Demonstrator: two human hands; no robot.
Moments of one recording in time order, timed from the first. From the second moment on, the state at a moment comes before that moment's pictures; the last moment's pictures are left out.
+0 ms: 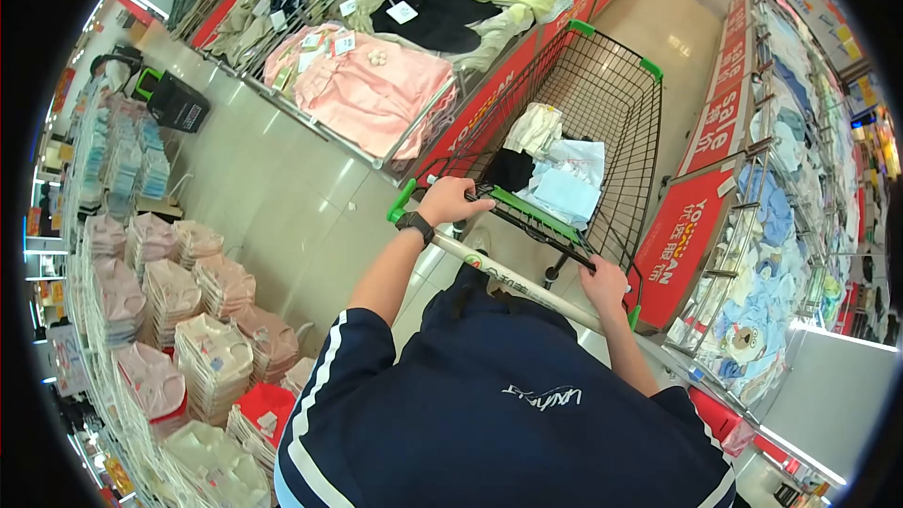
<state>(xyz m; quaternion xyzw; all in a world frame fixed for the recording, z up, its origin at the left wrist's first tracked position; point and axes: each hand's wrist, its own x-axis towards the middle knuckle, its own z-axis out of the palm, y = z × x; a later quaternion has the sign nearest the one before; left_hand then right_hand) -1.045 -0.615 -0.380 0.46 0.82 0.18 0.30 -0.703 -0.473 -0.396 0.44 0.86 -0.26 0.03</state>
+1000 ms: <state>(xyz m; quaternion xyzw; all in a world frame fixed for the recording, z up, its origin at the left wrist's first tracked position) -1.177 -0.435 -0.415 0.52 0.78 0.19 0.31 -0.819 -0.331 -0.434 0.50 0.84 -0.21 0.03</state>
